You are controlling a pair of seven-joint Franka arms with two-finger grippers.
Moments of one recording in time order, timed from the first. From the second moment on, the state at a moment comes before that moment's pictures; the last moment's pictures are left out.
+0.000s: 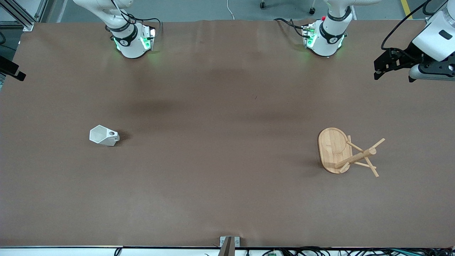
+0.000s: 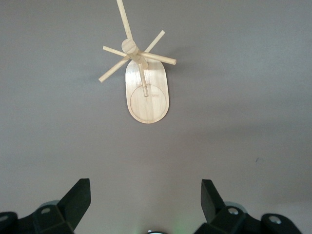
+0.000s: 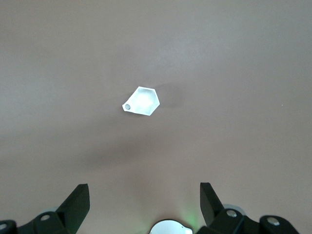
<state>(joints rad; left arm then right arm) -0.04 -0.08 -0.10 -1.58 0.01 1.50 -0.03 -0.07 -0.03 -0.07 -1.49 0.01 1.37 0.07</state>
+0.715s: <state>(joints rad) -0.04 -0.08 -0.10 -1.58 0.01 1.50 -0.03 -0.07 0.02 -0.07 -2.02 0.01 2.01 -0.03</state>
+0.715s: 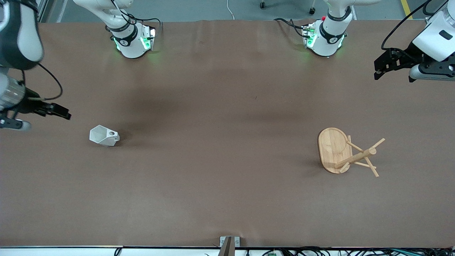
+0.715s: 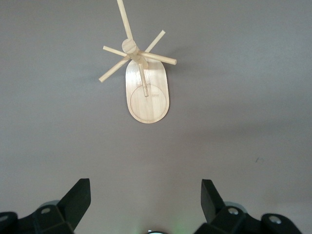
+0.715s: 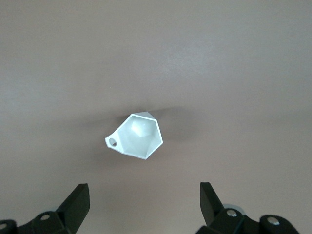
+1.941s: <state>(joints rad) -0.04 -0.07 -0.12 -1.58 0.01 1.49 -0.03 -0.09 0.31 -0.08 -2.21 0.01 2.51 -0.17</state>
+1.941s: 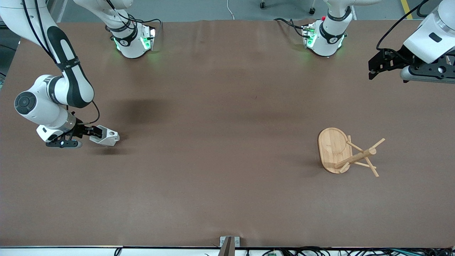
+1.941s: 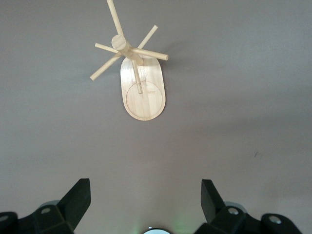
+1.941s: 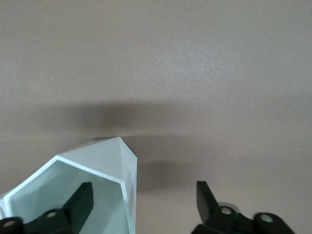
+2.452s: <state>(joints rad) -0.04 -0.07 -0.12 -1.58 0.01 1.48 -0.03 -0.09 0.33 -0.08 -2.21 0.03 2.51 -0.17</state>
